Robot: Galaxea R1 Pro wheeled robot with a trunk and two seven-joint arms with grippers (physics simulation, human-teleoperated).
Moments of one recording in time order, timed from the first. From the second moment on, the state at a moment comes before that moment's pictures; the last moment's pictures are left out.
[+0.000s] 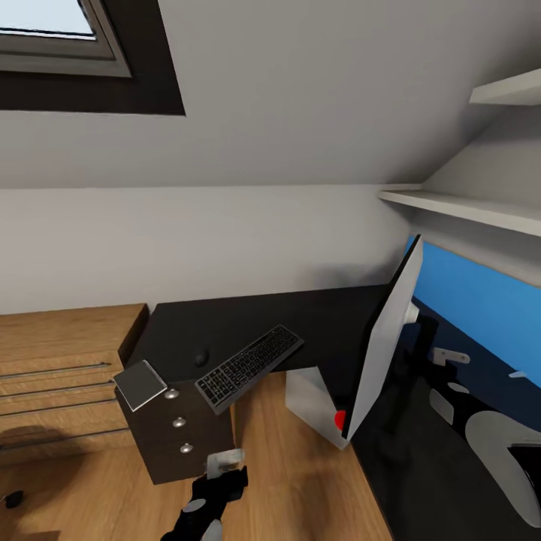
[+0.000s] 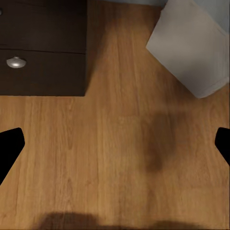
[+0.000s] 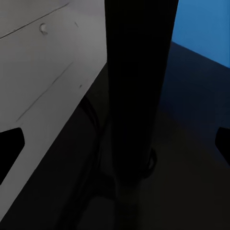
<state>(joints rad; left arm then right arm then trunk) -0.26 -0.04 -0.52 -0.94 0.59 0.19 0.46 -0.97 -0.29 0.07 -0.08 -0.30 -0.27 -0.01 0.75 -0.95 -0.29</state>
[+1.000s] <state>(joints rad) -0.26 0.01 -0.47 -1.08 0.74 0.40 0.52 -0.97 -0.29 0.06 -0.09 -0.31 -0.28 -0.03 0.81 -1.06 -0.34</state>
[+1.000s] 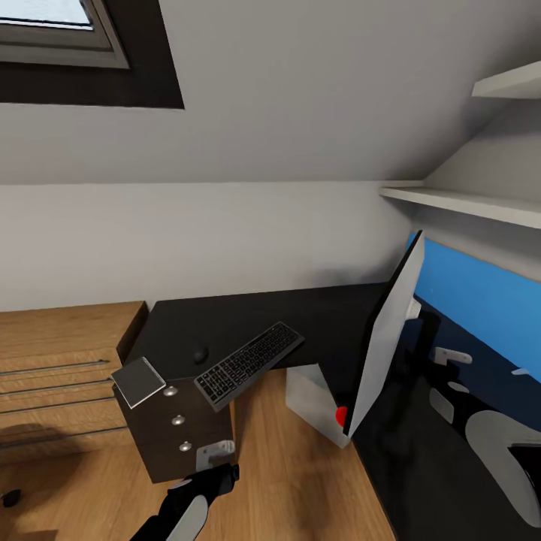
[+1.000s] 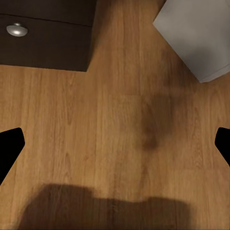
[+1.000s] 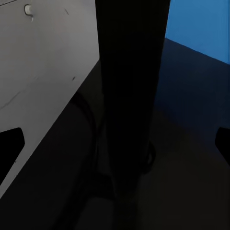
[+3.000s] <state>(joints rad) -0.26 0.01 -0.47 -1.07 0.74 0.41 0.52 -0.97 -0.29 0.07 -0.09 -0.31 -0.30 -0.03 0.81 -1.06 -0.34</state>
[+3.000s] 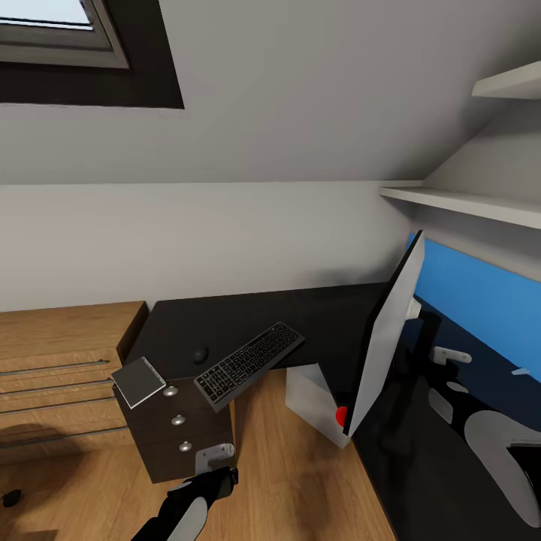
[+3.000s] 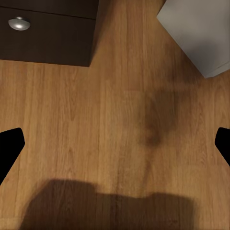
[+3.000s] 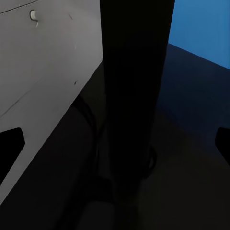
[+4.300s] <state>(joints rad) -0.26 0.01 -0.47 -1.06 0.74 0.40 0.52 -0.97 -0.29 0.07 -0.08 -0.30 -0.26 -0.08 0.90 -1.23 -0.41</state>
